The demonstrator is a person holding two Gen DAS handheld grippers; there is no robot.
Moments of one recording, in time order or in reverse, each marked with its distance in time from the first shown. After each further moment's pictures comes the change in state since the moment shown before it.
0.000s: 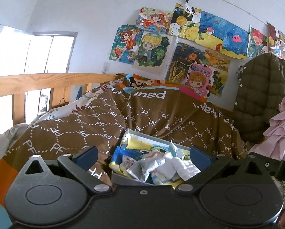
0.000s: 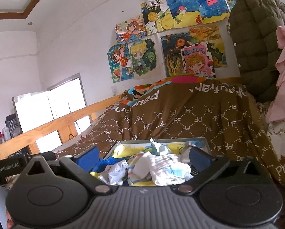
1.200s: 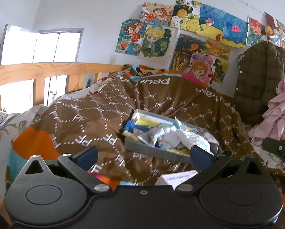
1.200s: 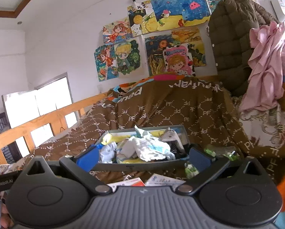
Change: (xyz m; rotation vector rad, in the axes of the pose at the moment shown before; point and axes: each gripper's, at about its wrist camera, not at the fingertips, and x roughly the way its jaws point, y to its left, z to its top) left arm -0.075 0.008 -0.052 0.028 0.051 0.048; right arm -0.081 0.006 -0.047 0.014 -0.007 -0.115
